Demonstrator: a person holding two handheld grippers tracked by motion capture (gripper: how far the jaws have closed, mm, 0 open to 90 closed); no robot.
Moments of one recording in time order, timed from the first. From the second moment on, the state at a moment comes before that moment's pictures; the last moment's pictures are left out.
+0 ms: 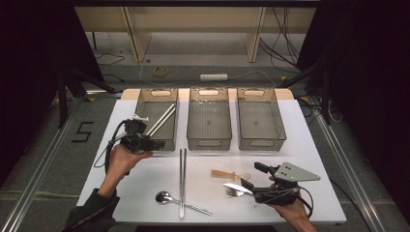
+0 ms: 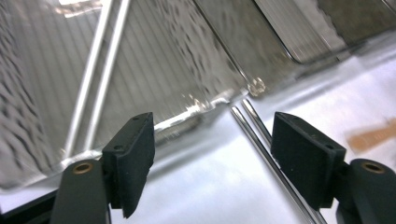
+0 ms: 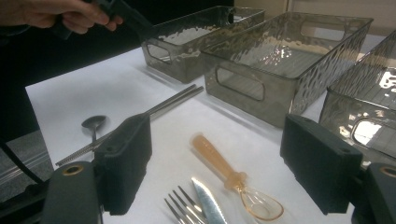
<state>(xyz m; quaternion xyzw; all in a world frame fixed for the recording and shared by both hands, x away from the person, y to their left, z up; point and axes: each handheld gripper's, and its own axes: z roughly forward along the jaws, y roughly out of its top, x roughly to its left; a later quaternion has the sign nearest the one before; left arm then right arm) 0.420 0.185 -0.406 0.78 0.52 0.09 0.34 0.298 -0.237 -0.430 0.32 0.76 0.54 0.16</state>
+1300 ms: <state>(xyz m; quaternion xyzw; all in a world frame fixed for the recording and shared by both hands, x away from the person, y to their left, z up) 0.371 0.138 -0.448 0.83 0.48 0.04 0.28 0.298 -0.237 -0.430 0.33 0.76 0.53 0.17</state>
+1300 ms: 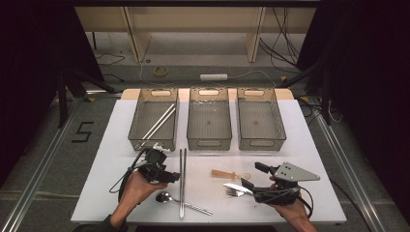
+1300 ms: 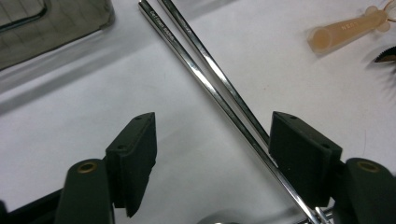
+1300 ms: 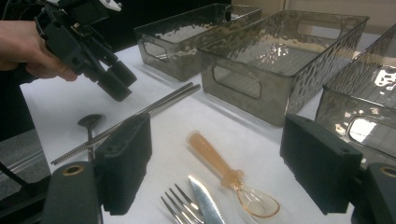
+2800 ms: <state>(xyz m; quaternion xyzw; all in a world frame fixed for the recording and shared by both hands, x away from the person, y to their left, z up) 0.371 0.117 -0.468 0.86 0.46 0.01 0.24 0.298 -0.236 -0.430 0.32 0.76 0.53 0.17</state>
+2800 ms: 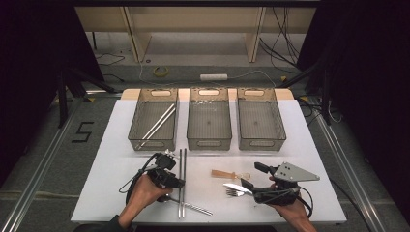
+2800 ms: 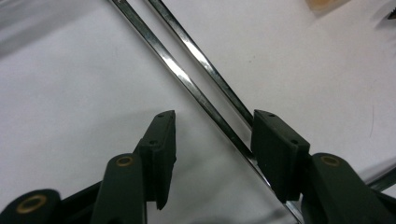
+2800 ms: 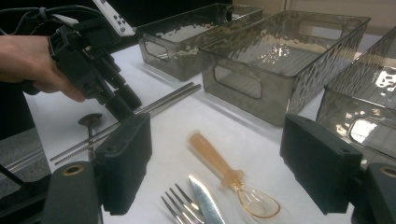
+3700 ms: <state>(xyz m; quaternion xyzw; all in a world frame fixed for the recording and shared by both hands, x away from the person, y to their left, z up) 0.370 0.115 -0.468 0.87 0.45 0.05 0.21 0.298 -0.236 -0.431 0.32 0.76 0.53 0.17</state>
